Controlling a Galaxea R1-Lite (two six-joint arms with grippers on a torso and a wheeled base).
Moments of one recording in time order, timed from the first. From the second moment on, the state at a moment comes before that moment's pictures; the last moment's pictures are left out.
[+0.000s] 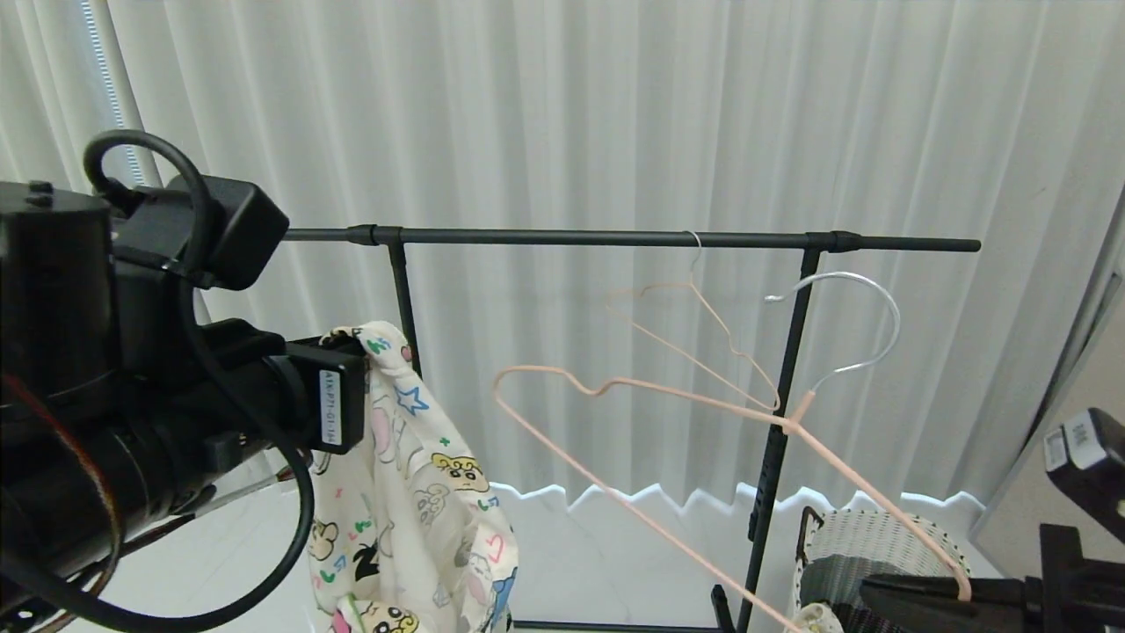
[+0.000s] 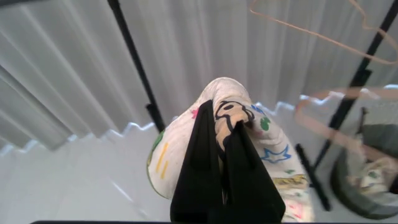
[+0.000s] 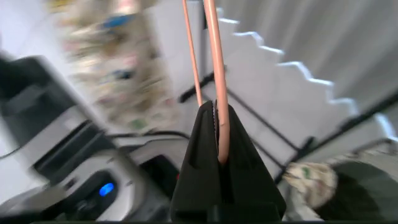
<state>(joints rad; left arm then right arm) -0.69 1.28 -0.85 -0.09 0.52 -0.03 1.02 1.07 -0.57 -0.05 -0.02 0.23</state>
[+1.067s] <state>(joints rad) -0.70 1.37 -0.87 -0.09 0.63 -0.12 1.16 1.05 -0.56 -0.08 -0.01 0.26</state>
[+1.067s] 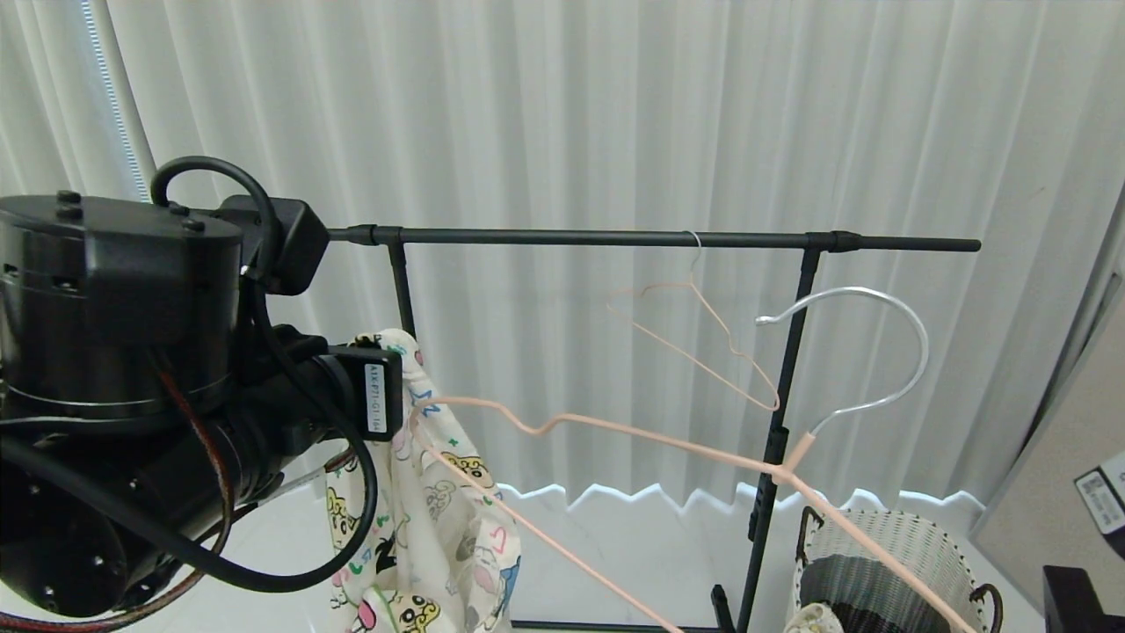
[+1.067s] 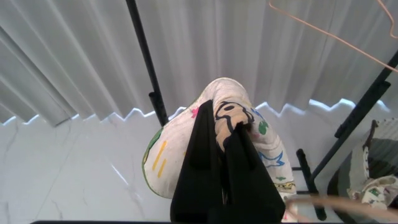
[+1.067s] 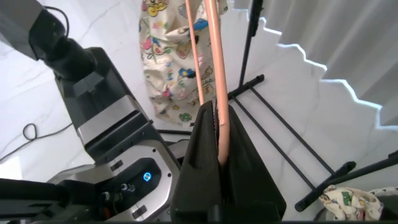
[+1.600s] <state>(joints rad) -0.78 1.35 -0.89 -0.09 0.63 -0.12 1.15 1.18 -0.57 -0.23 -0.02 0.26</state>
